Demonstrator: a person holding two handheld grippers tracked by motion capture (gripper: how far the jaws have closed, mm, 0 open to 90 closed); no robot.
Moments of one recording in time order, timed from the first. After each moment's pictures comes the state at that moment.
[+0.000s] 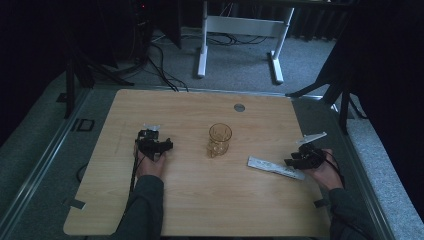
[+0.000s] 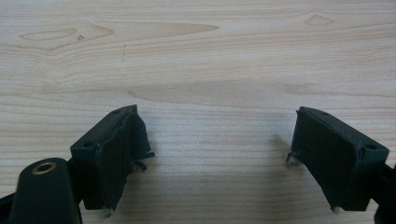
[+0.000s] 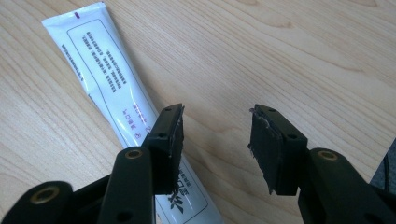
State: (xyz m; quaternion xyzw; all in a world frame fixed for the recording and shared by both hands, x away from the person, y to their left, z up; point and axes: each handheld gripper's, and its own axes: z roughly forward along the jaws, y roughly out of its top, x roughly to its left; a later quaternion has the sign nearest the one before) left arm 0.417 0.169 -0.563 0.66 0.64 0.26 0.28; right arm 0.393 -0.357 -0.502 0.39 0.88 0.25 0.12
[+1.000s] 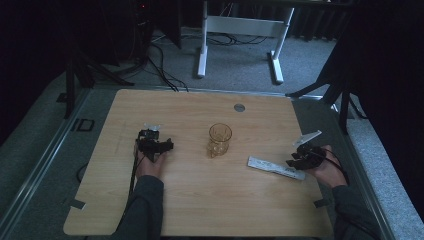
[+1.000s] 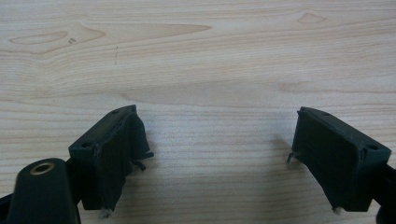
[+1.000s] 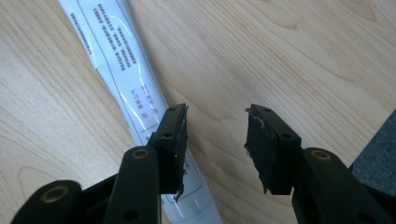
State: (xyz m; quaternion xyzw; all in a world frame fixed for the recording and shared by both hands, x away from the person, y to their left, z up) left arm 0.418 0.169 -0.563 0.67 0.64 0.26 0.28; right arm 0.391 -0.348 -0.488 0.34 0.91 0.19 0.14
